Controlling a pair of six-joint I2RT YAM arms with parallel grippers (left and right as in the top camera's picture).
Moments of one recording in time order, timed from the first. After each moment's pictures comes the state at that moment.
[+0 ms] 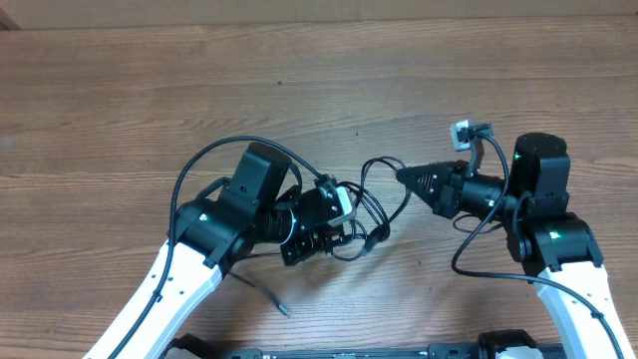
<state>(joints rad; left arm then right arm) -0.53 1.21 1.02 -0.81 0.63 0.52 0.08 1.04 0.82 -0.38 -0.90 0.36</state>
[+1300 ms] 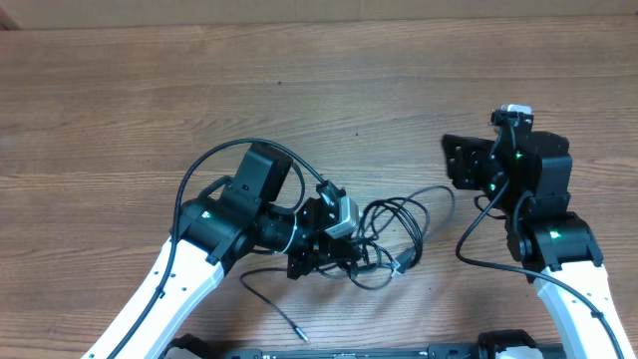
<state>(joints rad) -0.53 1.23 1.03 -0.82 0.99 0.52 0.08 1.05 0.82 -0.35 -0.22 0.31</state>
